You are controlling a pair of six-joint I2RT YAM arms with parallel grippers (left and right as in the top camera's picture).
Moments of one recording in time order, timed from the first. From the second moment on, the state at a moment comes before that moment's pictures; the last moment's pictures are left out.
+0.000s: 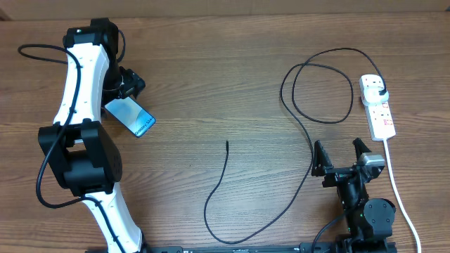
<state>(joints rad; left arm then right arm) 0.10 2.14 1.95 -1.43 -0.13 -0.68 0.05 0.01 0.02 -0.03 -0.06 0.16</state>
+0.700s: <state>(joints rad) 0.10 2.14 1.84 -1.31 -0.14 -0.69 0.05 0.01 0.02 -0.03 -0.06 0.16</state>
